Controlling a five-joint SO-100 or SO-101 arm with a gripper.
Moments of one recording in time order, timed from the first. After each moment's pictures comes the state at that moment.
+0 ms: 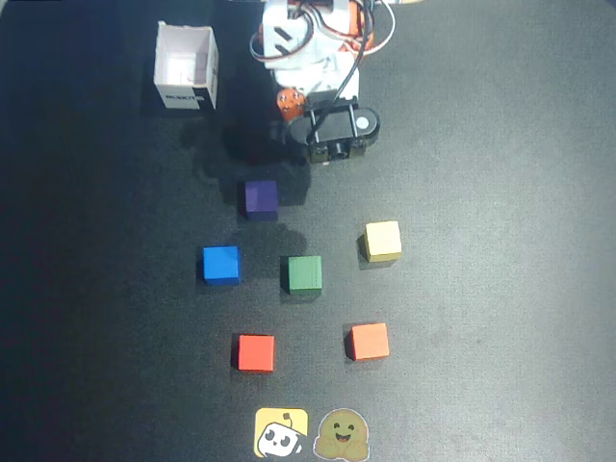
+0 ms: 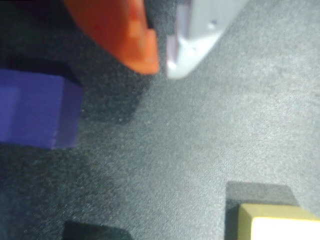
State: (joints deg) arm -2.6 176.6 164.8 72.1 78.4
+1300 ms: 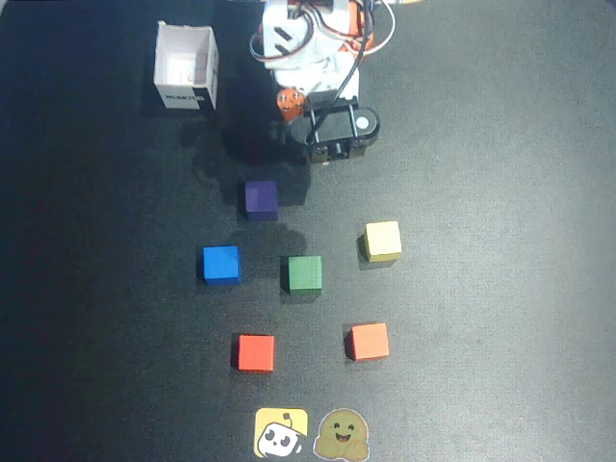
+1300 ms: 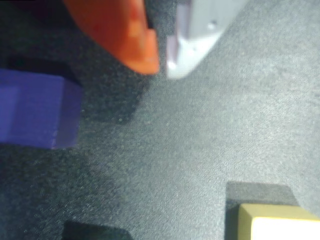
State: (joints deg) arm -2.6 176.6 164.8 72.1 78.4
